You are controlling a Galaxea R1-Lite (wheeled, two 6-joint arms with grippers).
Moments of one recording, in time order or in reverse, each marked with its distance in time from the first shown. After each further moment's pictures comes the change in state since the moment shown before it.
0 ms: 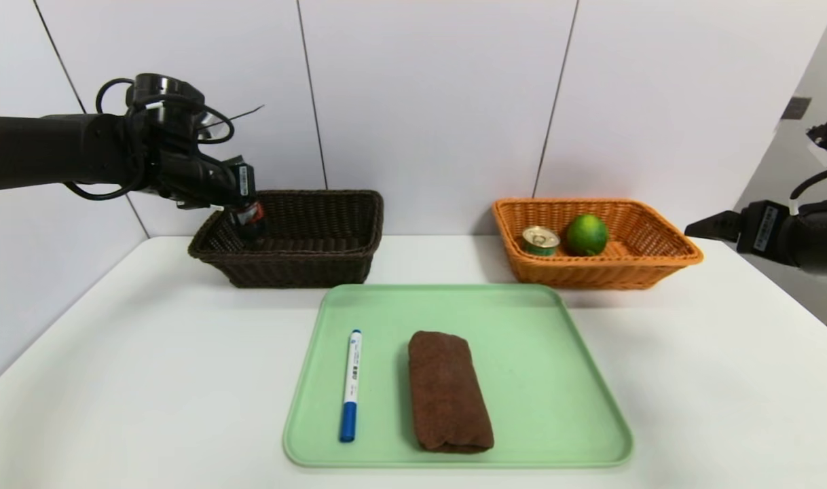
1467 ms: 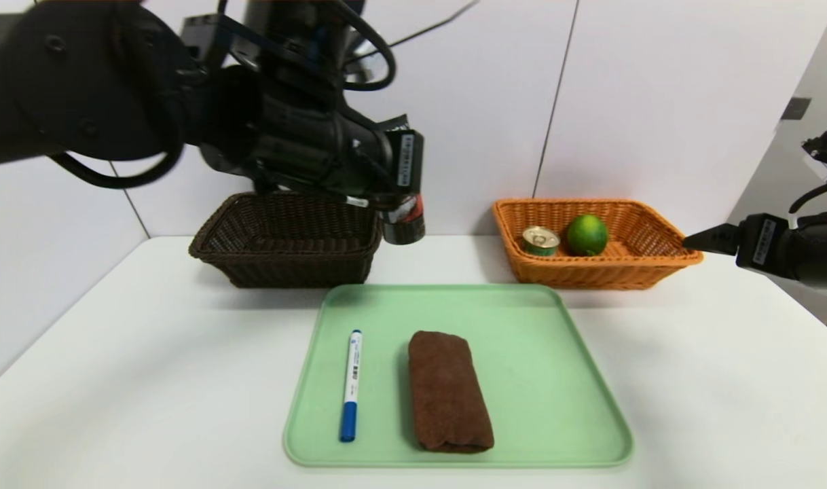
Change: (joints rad) left arm -0.616 -0.225 -0.050 0.178 0.131 -0.116; right arm 0.001 -0.016 0.040 0.000 0.001 -0.006
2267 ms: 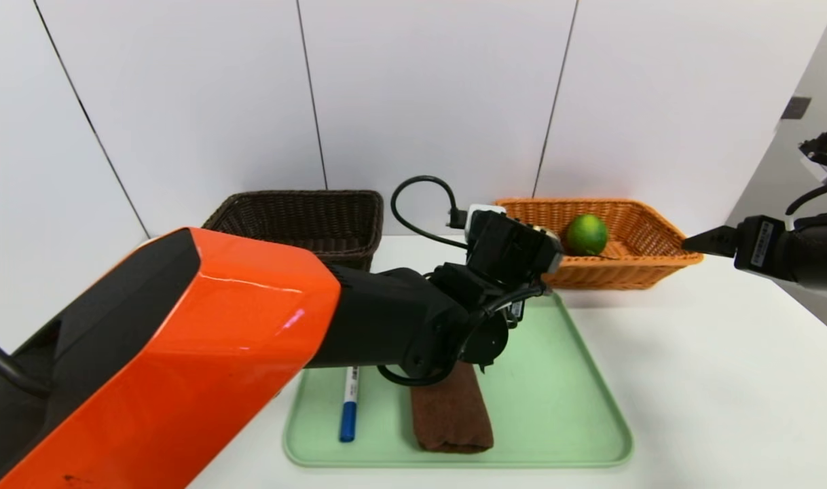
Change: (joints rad) left arm -0.260 0.420 0.167 -0.558 0.470 -0.062; right arm 0.011 0.000 0.004 0.000 -0.016 -0.004
